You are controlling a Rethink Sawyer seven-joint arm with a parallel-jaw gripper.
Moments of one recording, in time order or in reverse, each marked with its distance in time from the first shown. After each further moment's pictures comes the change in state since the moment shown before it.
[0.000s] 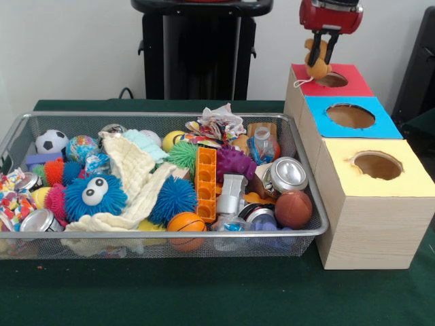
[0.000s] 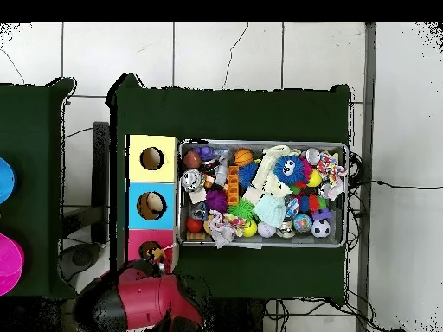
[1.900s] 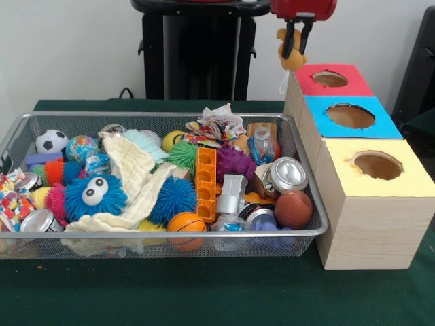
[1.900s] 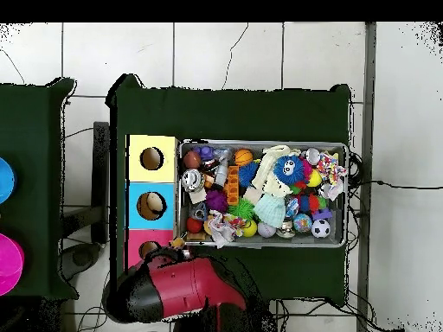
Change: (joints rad) arm -0.287 -0.122 0.194 0.001 -0.238 0.095 -0.039
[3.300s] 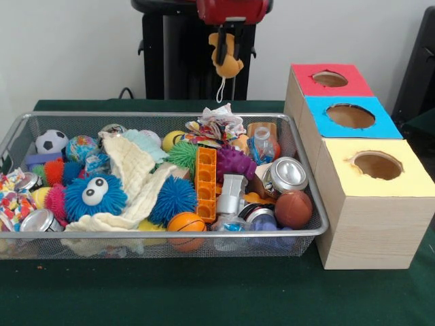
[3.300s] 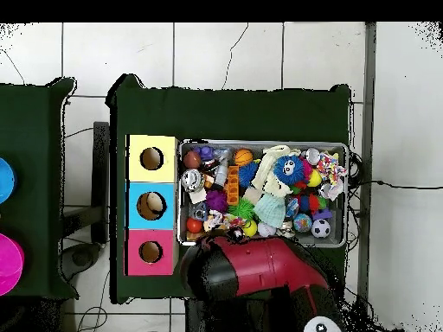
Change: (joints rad) arm -0.433 -0.062 0.276 -0.002 -0.174 0.110 -0.184
